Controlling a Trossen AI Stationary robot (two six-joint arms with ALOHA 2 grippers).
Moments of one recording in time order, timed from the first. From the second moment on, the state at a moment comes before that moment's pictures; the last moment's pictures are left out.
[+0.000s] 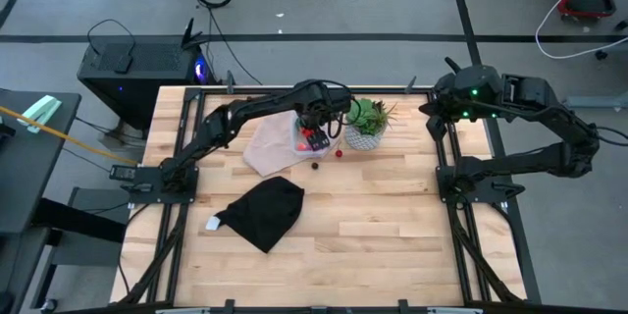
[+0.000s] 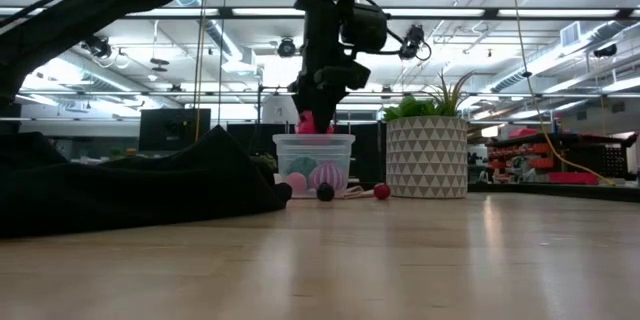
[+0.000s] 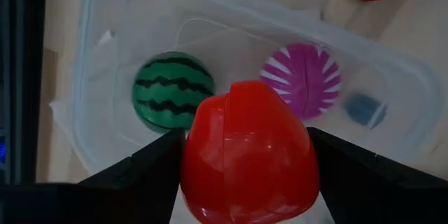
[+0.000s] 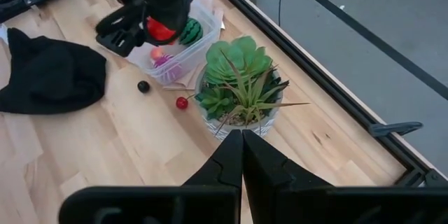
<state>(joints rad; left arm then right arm) 0.30 2.37 2.31 -1.45 -0.17 -0.06 -0.33 0.89 1.39 -1.29 0.16 0.27</state>
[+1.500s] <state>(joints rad) 0.30 2.41 2.31 -1.45 -0.17 -0.04 -0.33 0.89 1.39 -1.29 0.16 0.27</state>
